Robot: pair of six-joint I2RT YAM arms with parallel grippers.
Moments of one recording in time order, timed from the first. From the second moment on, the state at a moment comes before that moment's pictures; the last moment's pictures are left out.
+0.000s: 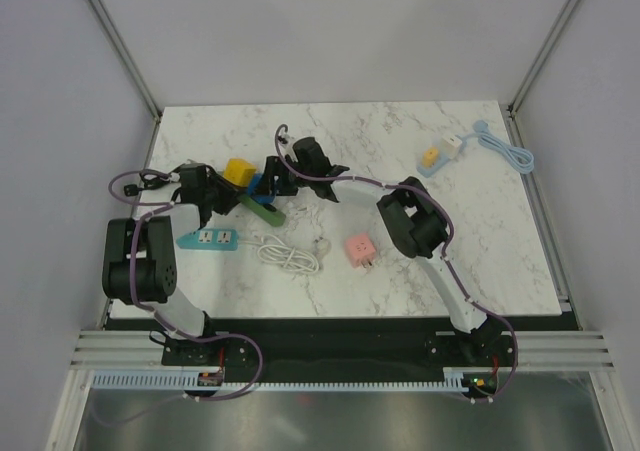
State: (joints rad) left arm 0.05 1.65 0.77 0.16 0.17 -0.90; right arm 0.71 2.46 1.88 0.11 -0.48 0.68
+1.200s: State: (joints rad) left arm 0.05 1.62 0.70 0.23 0.16 -0.86; right arm 0.69 2.25 1.83 -0.07 -0.10 0.40
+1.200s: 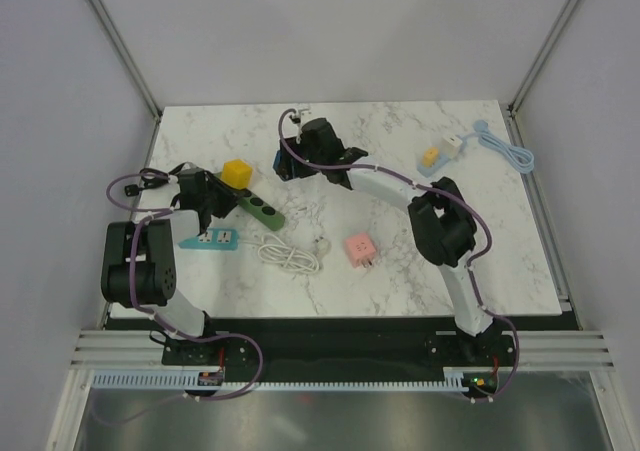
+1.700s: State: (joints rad) left arm 0.05 1.63 0.70 0.24 0.16 -0.86; right arm 0.55 1.83 1.68 -0.79 0.12 0.13
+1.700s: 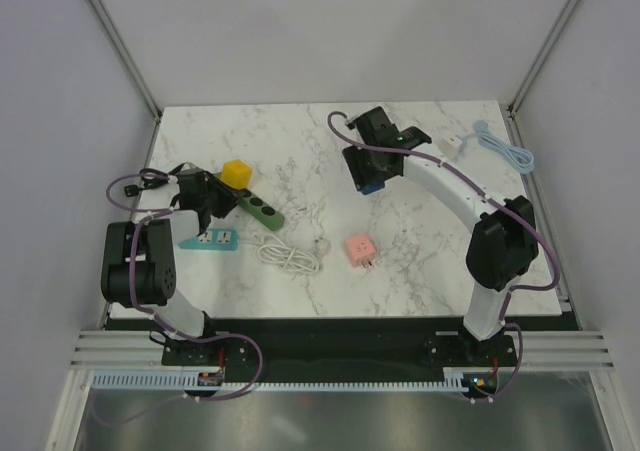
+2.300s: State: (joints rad) left arm 0.05 1.63 0.70 0.24 0.17 -0.85; right arm 0.56 1.83 1.41 -1.00 0.11 0.08
